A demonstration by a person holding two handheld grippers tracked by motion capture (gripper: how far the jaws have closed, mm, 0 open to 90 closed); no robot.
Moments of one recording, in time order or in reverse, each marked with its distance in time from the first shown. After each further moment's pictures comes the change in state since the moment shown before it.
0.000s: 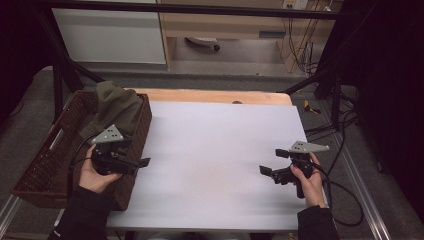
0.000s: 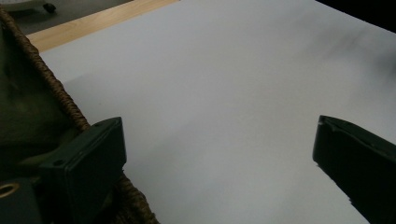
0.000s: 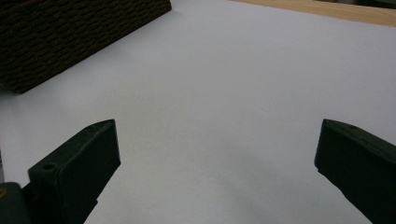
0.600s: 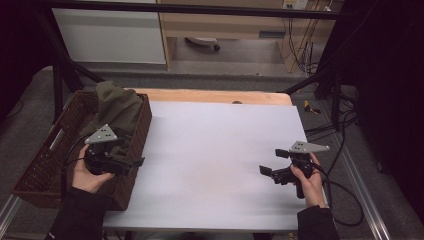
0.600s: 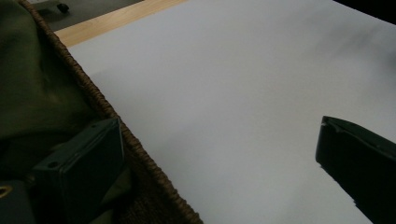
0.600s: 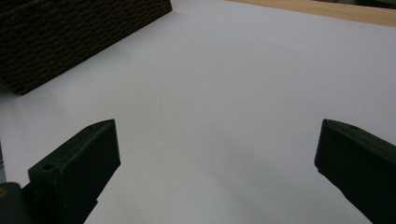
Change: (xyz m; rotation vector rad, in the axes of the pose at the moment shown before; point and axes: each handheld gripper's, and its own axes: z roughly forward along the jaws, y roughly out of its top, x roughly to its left) left arm 0.005 -0.002 -0.013 0.004 0.035 0.000; right arm 0.001 0.000 0.000 -0.001 0.000 0.003
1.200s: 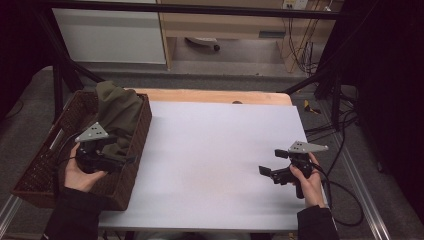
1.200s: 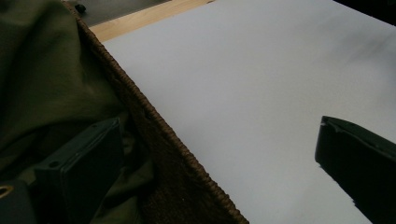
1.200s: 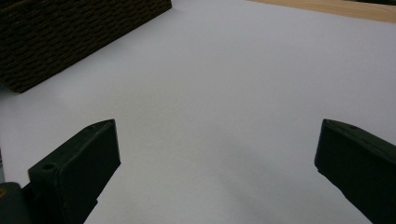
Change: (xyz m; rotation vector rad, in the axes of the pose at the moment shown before) left arm 0.010 -0.003 -0.012 -0.009 0.047 -0.023; right arm 0.000 0.000 0.002 0.009 0.001 0.000
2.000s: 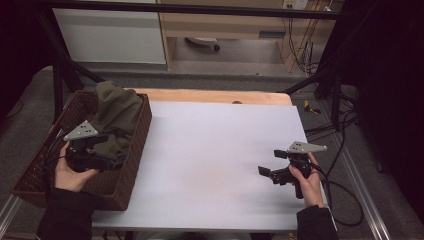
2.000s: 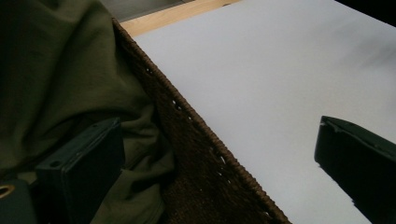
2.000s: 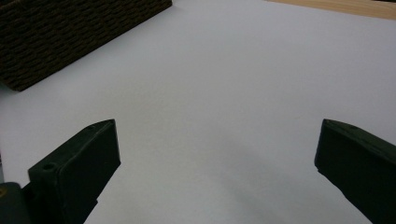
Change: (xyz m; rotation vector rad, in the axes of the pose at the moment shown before) left arm 0.014 -0.004 -0.016 -0.009 0.045 -0.030; right arm 0.000 -0.001 0.002 0.007 0.002 0.000
